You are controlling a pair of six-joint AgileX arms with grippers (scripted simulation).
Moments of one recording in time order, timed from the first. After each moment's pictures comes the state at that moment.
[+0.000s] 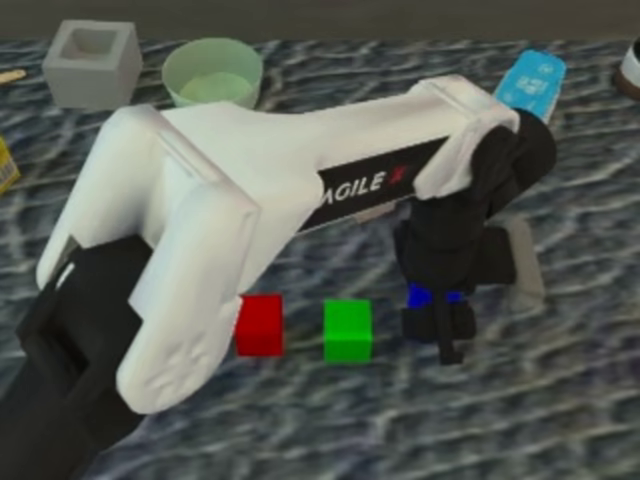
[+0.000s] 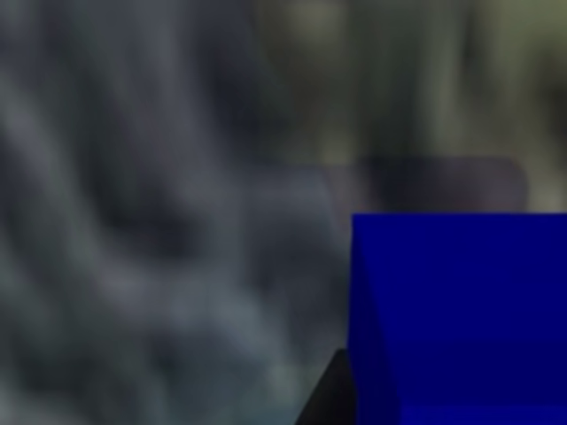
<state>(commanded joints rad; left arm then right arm) -0.89 2.47 2.07 -1.17 0.01 0.70 0.01 0.00 0.00 0.00 0.00 0.00</state>
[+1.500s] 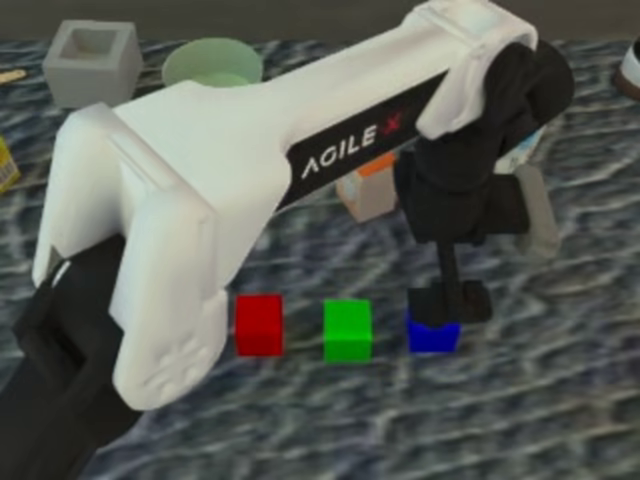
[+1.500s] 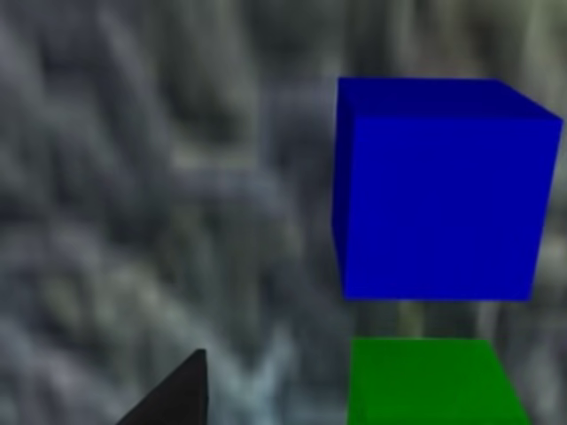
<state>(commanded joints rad) -0.87 2.46 2.31 -1.42 0.01 0.70 0.01 0.00 0.00 0.00 0.00 0.00</state>
